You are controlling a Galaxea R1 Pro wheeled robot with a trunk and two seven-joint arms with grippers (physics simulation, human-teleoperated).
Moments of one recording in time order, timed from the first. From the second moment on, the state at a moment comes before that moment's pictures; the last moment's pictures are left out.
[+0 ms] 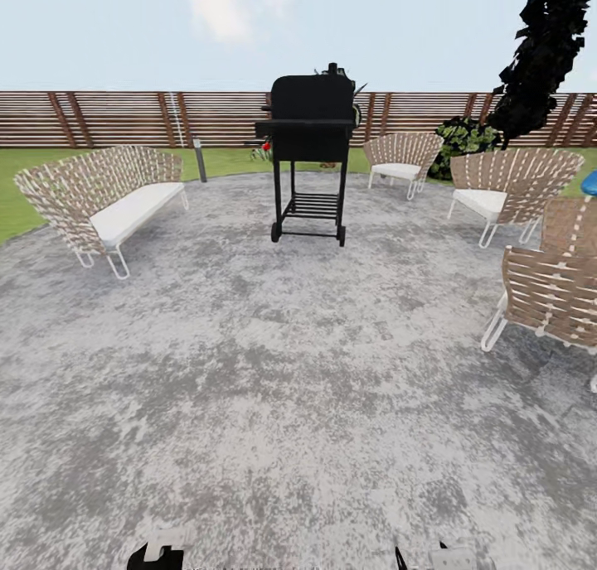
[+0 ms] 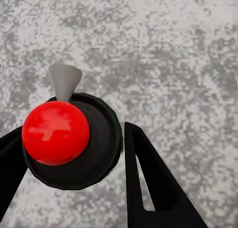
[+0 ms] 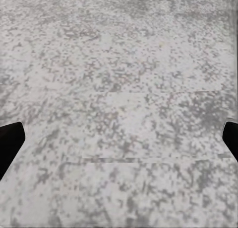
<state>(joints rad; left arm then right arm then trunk) -0.33 0.06 0.01 -0.27 0.00 -0.27 0.05 -0.28 -0.06 0.06 -0.19 0.01 -0.63 0.00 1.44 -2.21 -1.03</state>
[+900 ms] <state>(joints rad) -0.33 0.06 0.01 -0.25 0.00 -0.27 0.05 -0.28 -0.06 0.06 -0.19 0.01 -0.63 0.00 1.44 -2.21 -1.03</state>
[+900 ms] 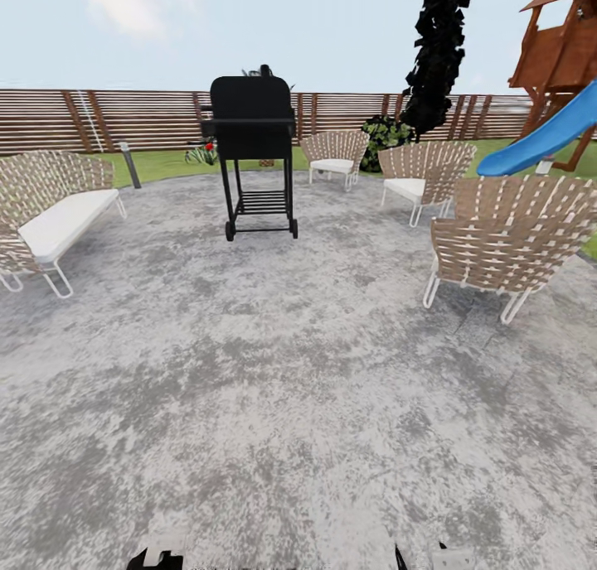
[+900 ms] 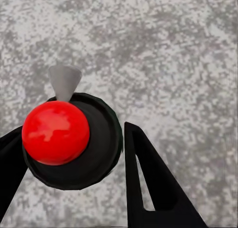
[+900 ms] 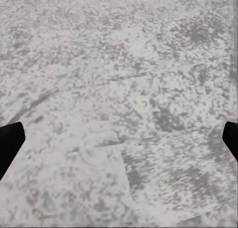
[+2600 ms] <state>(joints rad) -0.33 0.06 0.01 -0.24 0.00 -0.27 0.05 -0.28 -0.06 0.06 -0.19 0.01 -0.63 0.00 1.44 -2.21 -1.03</state>
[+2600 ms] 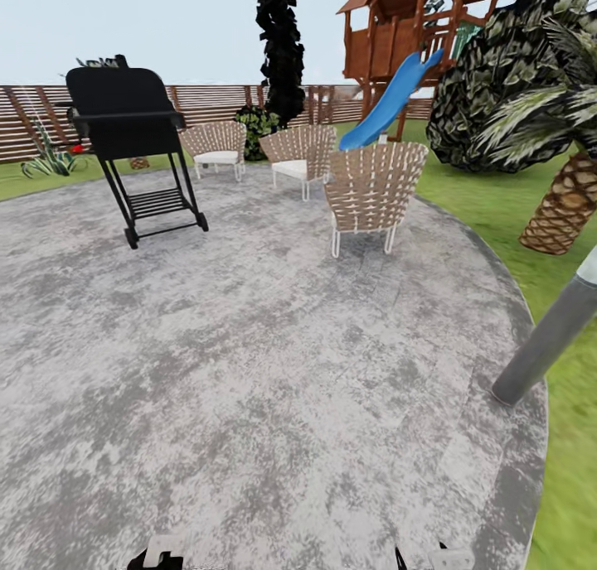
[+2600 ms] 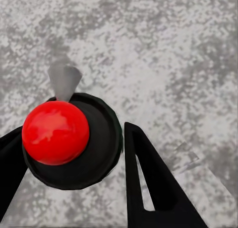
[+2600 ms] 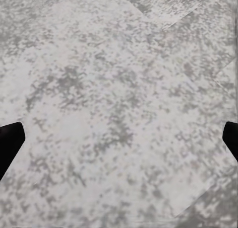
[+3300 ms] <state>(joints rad) -0.33 0.06 0.01 -0.24 0.00 -0.27 0.05 -0.28 -0.06 0.06 -0.19 0.01 -0.63 0.00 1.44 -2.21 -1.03</state>
